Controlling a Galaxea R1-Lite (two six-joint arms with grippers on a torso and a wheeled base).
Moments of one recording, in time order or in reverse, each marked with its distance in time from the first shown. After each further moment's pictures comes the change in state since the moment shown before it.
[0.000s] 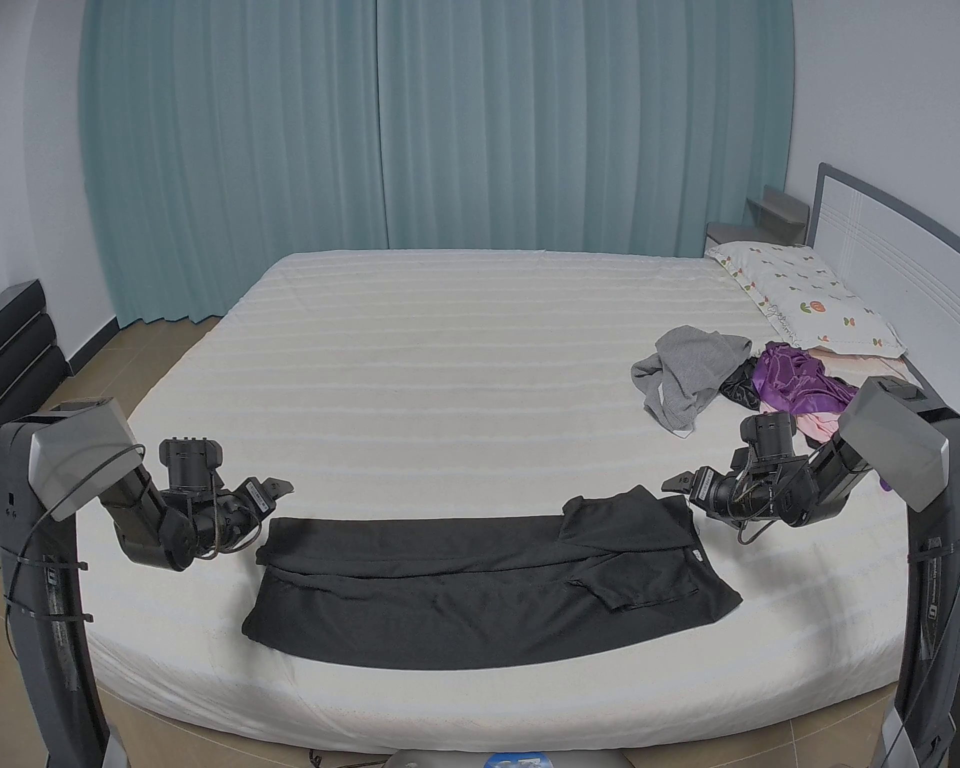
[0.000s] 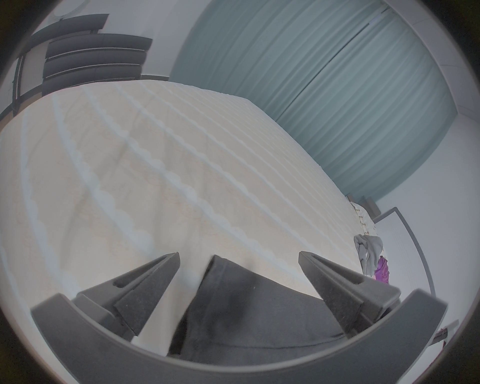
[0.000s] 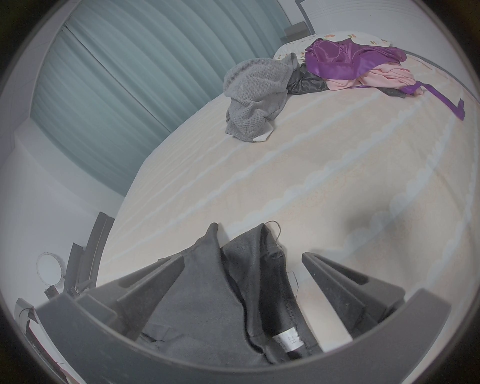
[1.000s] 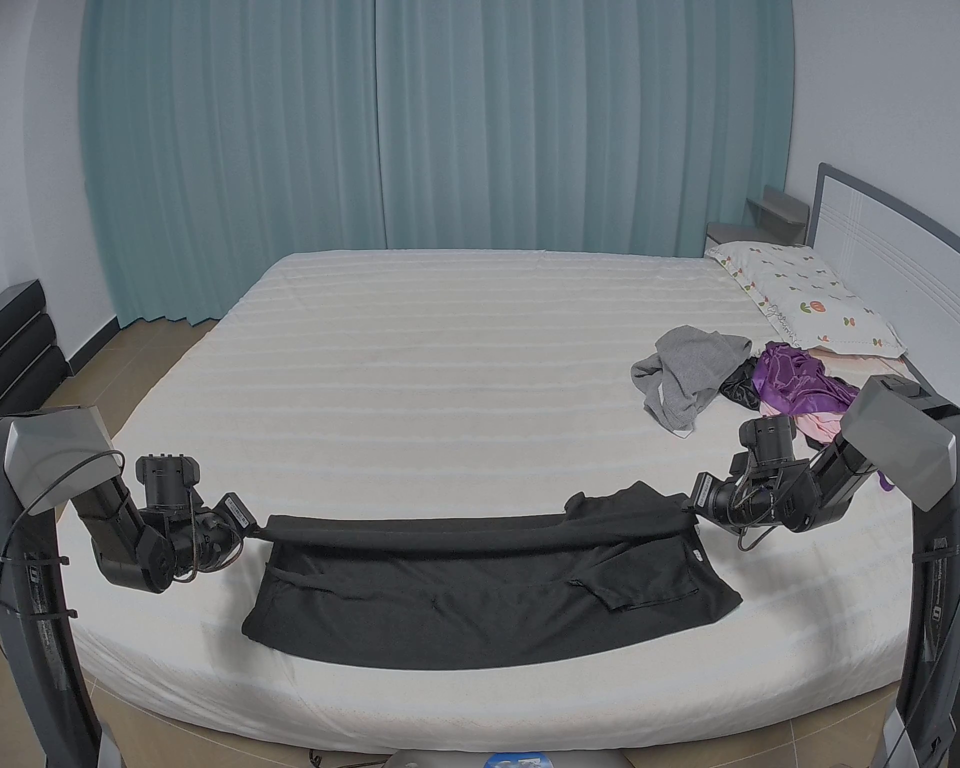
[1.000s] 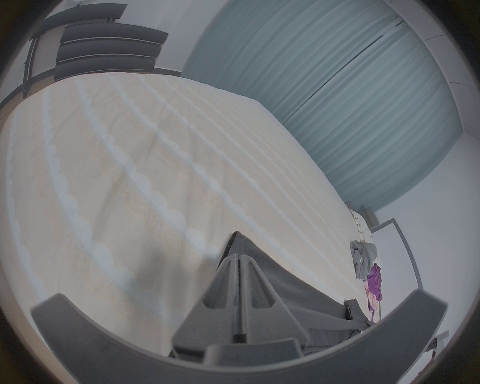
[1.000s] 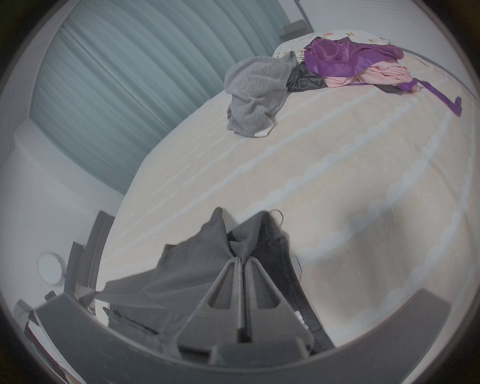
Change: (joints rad) left arm 0.040 -0.063 0.182 -0.105 -0.025 -0.060; right arm 0.014 -0.031 0.058 -0.009 -0.009 0.002
